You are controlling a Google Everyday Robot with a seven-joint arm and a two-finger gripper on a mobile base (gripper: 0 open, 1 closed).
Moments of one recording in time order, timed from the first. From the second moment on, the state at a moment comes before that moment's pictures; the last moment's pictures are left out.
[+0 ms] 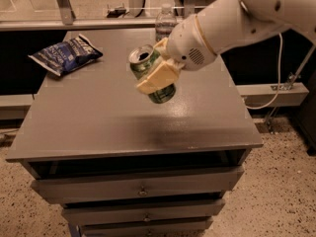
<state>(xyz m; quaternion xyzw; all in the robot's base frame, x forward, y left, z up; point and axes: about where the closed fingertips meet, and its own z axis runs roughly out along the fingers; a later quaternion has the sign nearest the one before) 0.515 0.009 0.955 -0.61 0.66 0.25 0.35</state>
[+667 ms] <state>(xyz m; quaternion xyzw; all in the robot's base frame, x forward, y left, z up) 0.532 -0.007 0.911 -0.70 0.68 0.14 0.19</state>
